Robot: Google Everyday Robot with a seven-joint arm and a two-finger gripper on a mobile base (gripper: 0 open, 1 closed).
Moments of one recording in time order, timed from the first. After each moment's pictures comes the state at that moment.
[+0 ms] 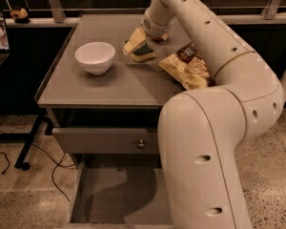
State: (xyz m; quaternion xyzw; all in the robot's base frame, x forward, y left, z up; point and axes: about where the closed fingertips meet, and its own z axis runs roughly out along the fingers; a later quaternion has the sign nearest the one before) arm 0.822 -0.038 0.850 -0.30 0.92 0.09 0.25
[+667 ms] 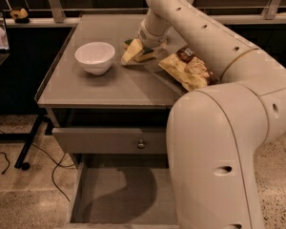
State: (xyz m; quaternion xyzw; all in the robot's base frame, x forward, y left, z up) arm 0.807 -0.033 0.822 -0.28 0.93 0.07 0.23
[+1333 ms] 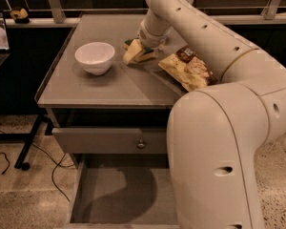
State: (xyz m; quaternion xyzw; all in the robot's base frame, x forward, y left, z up) arm 0.804 -0.032 0.815 -0.28 0.93 0.07 0.23
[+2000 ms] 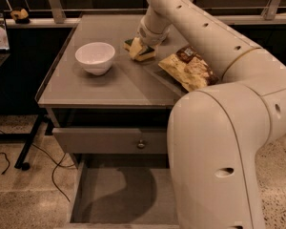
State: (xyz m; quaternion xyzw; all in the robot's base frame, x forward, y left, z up) arm 0.804 -0.032 0.815 -0.28 0.93 0.07 0.23
